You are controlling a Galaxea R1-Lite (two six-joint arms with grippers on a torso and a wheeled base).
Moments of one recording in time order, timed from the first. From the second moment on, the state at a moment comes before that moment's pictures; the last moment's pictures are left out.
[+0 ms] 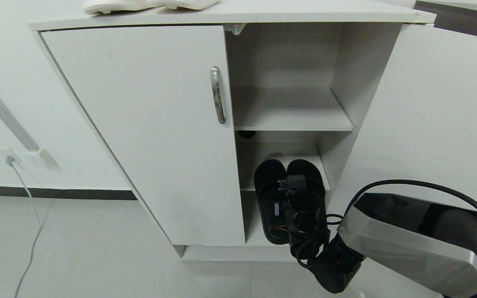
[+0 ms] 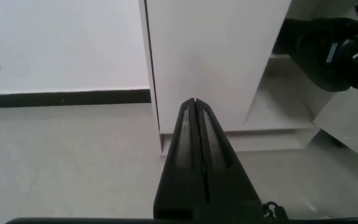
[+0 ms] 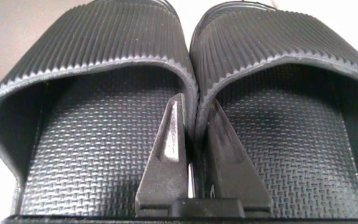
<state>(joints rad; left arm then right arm) 0.00 0.00 0.00 0.00 -0.03 0.01 0.74 2.46 -1.12 -1.34 -0.73 -0.01</state>
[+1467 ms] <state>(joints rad) 0.00 0.00 0.00 0.00 -0.03 0.01 0.63 2.60 -1.72 -0.77 -0.60 0.09</state>
